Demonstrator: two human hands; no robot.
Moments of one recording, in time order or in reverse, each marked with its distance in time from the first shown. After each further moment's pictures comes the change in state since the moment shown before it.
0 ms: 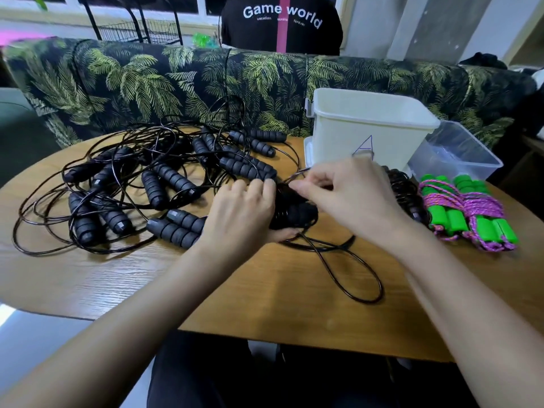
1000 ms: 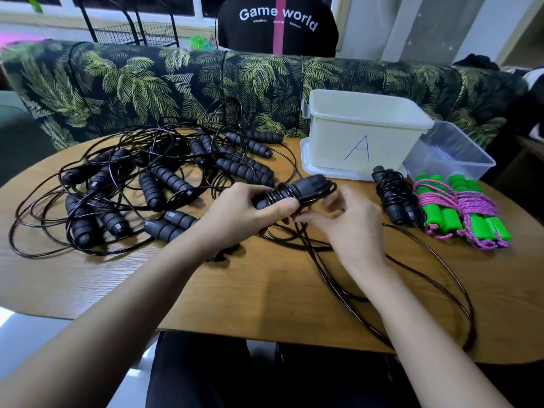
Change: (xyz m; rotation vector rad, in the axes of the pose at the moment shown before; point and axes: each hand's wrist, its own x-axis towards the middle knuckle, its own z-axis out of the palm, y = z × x) left_hand 0.004 -0.015 -0.017 -1.095 -0.283 -0.331; right_hand -0.039 0.025 0.050 0.251 0.305 0.295
